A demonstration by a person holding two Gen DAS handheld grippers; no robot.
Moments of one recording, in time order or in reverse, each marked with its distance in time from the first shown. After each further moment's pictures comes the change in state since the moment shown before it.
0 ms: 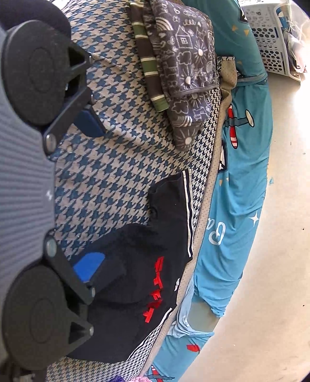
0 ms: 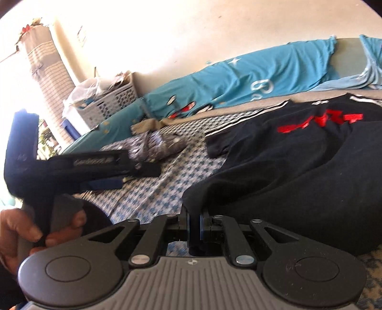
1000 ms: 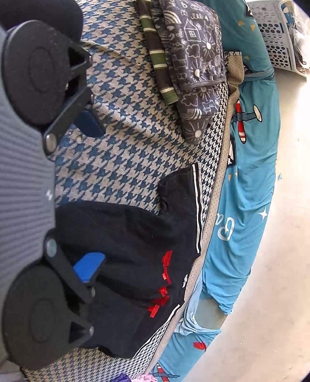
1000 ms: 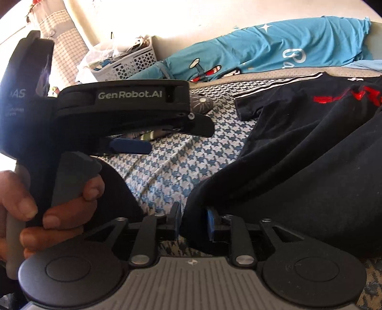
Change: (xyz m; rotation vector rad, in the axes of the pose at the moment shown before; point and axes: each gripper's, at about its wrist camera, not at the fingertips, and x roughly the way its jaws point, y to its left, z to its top) left arm 0.004 -0.007 -0.005 0.001 0.034 -0.018; right arm 0.037 0.020 -0.017 -0.060 0.132 0.068
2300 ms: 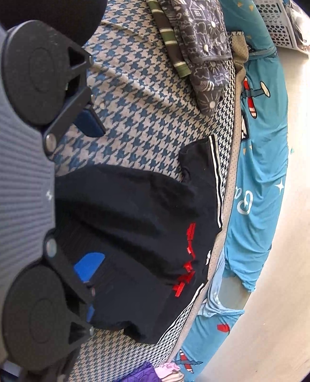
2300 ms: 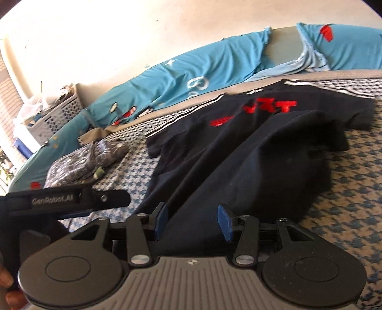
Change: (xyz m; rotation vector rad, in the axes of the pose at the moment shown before) left arm 0.002 -0.040 -0.024 0.076 0.070 -0.053; right arm -0.072 -0.056 -0.003 0.234 -0.160 -0.353
